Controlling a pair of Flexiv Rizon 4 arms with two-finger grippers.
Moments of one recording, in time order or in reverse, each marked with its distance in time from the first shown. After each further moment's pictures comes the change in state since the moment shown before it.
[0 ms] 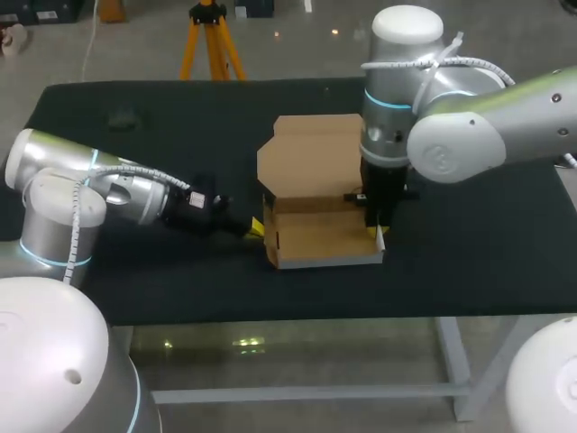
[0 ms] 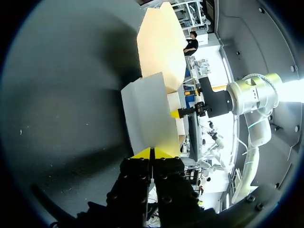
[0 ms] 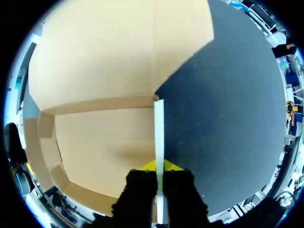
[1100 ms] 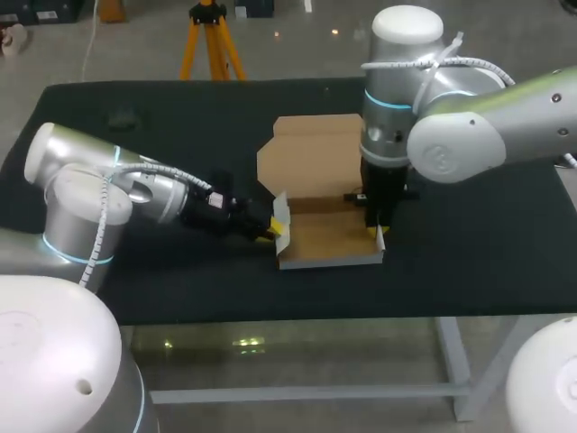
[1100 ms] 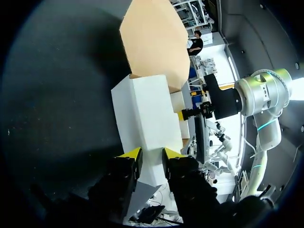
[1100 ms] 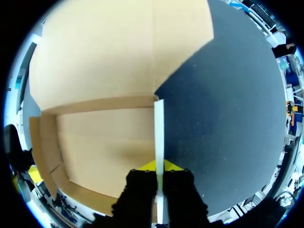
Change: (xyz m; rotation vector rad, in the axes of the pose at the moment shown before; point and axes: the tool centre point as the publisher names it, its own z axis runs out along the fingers) left arm 0.006 -0.002 0.025 0.013 -0.080 0.005; right arm 0.000 0.000 0.000 0.000 0.000 0.000
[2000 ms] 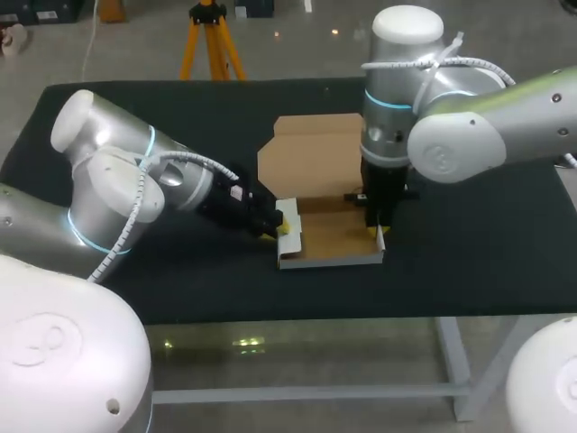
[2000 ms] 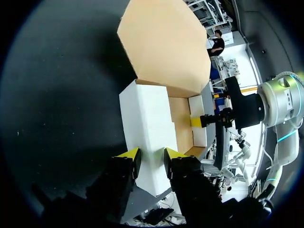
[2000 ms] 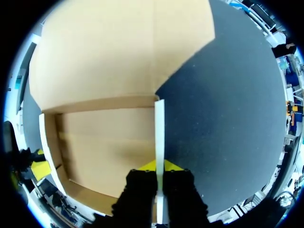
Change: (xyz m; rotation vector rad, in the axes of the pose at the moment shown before) left arm -0.005 -0.010 0.013 -0.003 -0.231 -0.041; right arm -0.001 0.000 0.000 0.000 0.000 0.000
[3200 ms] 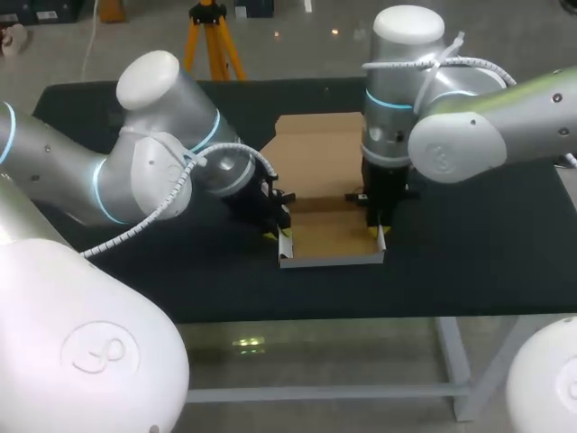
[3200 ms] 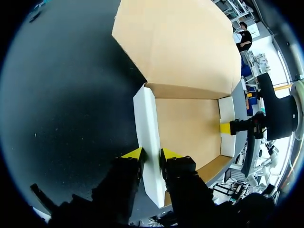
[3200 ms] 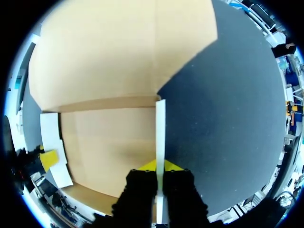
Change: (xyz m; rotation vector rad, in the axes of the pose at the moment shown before) left arm -0.012 -0.009 0.015 -0.016 -0.345 -0.011; right arm -0.001 0.000 0.000 0.000 -0.001 0.001
